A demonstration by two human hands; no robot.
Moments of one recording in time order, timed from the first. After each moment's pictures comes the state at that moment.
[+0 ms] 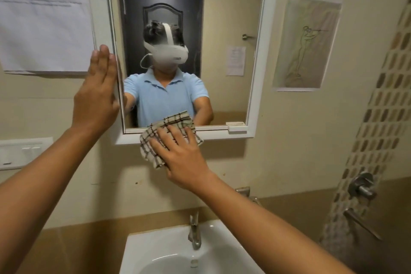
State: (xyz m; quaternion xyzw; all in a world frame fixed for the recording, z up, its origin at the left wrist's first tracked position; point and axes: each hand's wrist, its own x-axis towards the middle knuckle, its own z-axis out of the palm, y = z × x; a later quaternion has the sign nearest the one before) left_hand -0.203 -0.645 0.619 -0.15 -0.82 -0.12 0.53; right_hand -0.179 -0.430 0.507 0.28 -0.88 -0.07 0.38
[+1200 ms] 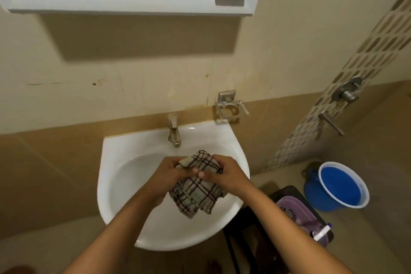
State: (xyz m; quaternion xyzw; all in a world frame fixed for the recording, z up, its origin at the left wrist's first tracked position) left_hand -0.084 -0.481 0.292 -0.05 -0.72 -0.64 -0.26; right_hand -0.061 -0.283 0.269 -0.02 -0.83 0.55 -0.10
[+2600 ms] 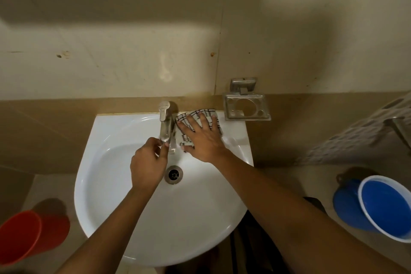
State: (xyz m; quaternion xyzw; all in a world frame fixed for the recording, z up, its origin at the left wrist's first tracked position) left_hand -0.161 -0.437 0.188 0.19 -0.93 -0.31 0.07; right_hand -0.254 -0.274 0.134 0.26 -0.96 0.02 -0.06
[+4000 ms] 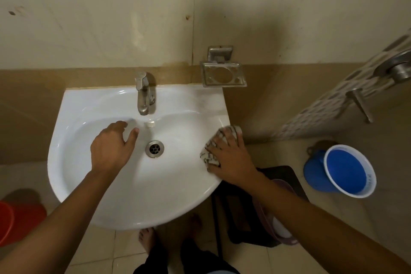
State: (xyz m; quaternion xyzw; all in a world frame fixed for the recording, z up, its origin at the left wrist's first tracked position) left_hand -0.135 -0.476 0.169 0.10 -0.98 -0.17 0.03; right_hand -0.107 -0.149 0.127 0.22 -0.97 0.04 -0.06
